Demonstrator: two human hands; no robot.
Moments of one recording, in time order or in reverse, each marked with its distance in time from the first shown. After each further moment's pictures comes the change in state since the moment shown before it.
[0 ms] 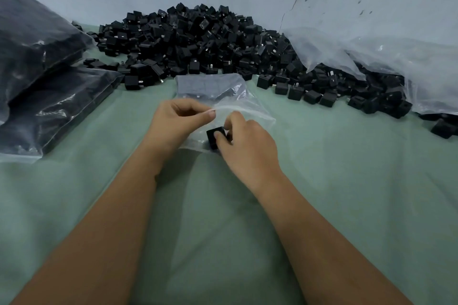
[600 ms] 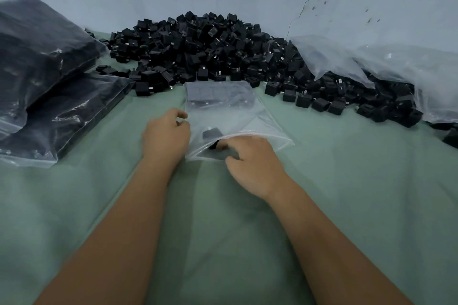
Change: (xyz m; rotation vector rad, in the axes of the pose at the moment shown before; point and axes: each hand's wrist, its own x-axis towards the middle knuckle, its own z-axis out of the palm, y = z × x) left_hand 0.009 -0.022 -0.019 0.687 0.329 -0.282; right_hand -0.001 0.006 0.000 0.177 -0.302 -0.099
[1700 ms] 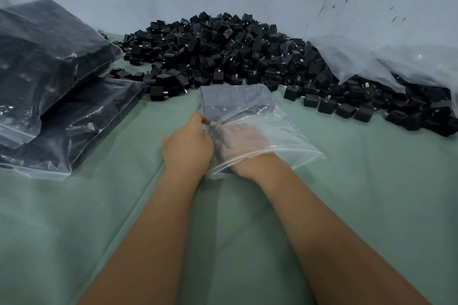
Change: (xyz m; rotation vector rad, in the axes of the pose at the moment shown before) left_hand 0.001 0.006 0.006 0.258 -0.022 0.131; right_hand 0.090 0.000 0.043 -0.411 -0.035 -0.120
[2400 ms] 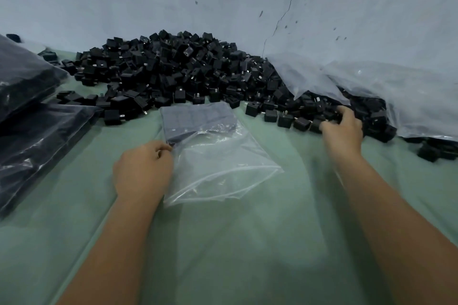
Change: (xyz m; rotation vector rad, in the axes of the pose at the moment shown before) left_hand 0.004 0.005 -0.008 -0.089 0.009 -0.058; right_hand -0.077 0.199 -0.082 0.447 0.635 1.029
